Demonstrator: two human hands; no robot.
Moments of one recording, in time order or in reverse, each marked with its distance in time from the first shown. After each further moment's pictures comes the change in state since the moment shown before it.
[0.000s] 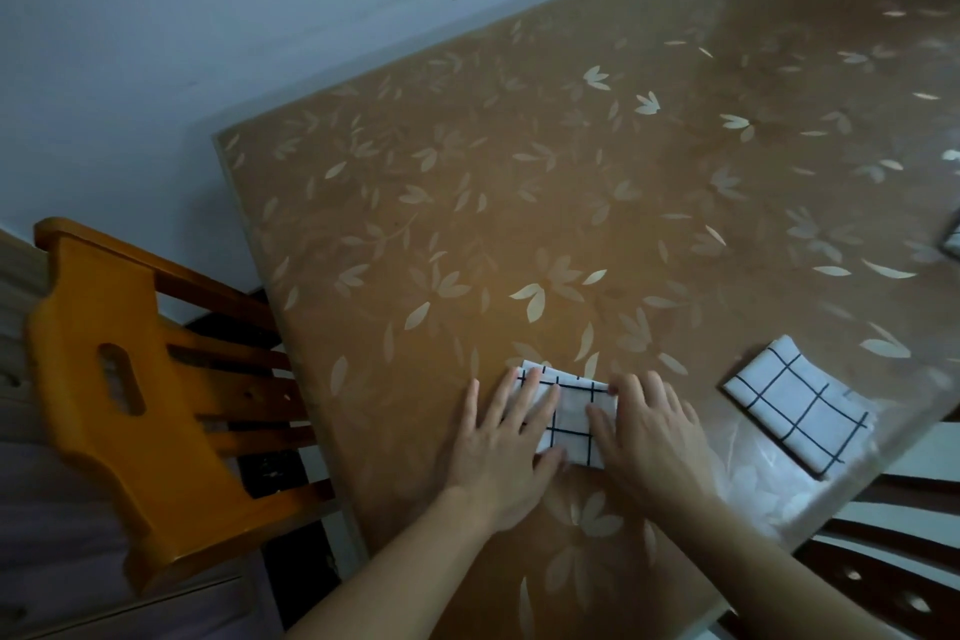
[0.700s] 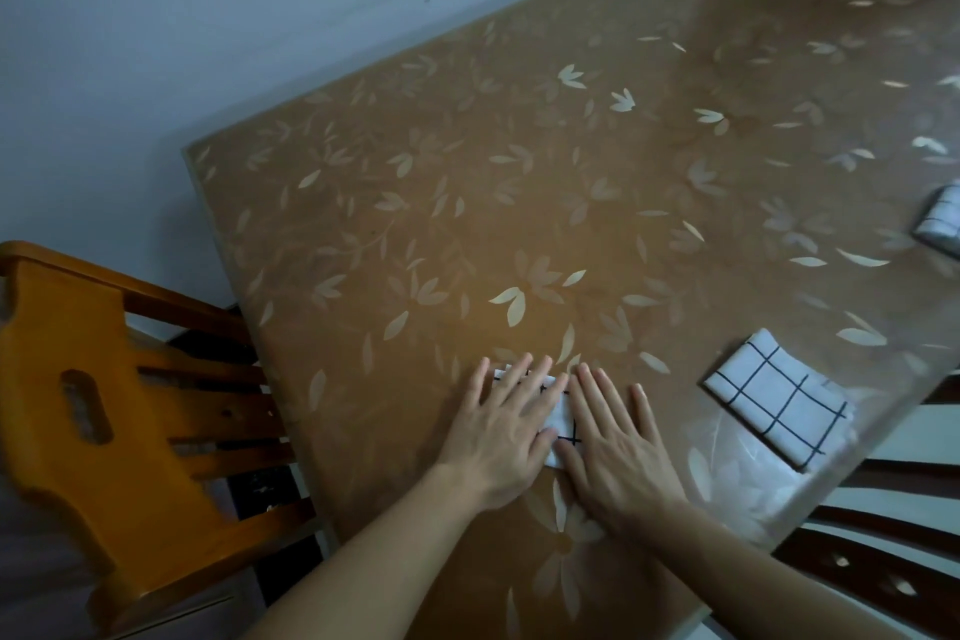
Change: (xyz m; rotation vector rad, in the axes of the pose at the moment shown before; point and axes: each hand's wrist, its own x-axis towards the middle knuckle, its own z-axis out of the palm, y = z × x) left_hand 0.024 -0.001 -0.021 0.012 0.005 0.149; right_hand -0.008 0.013 0.038 -0.117 -0.159 -0.182
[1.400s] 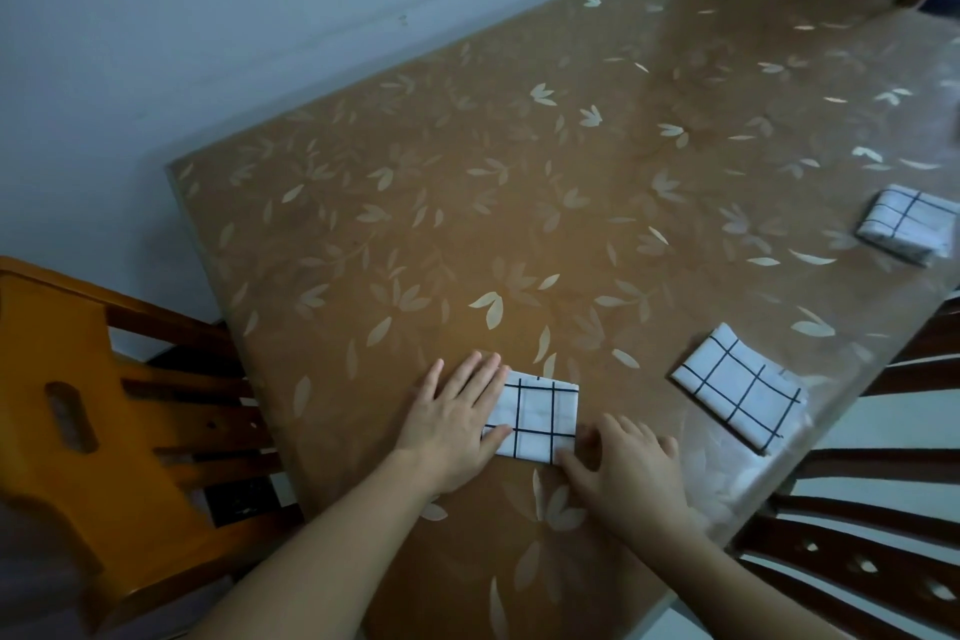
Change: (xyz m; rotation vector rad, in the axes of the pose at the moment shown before) left_hand -0.007 -0.023 -0.002 0.158 -0.069 -0.050; right_hand -0.029 -0.002 -0.035 0.195 0.019 0.328
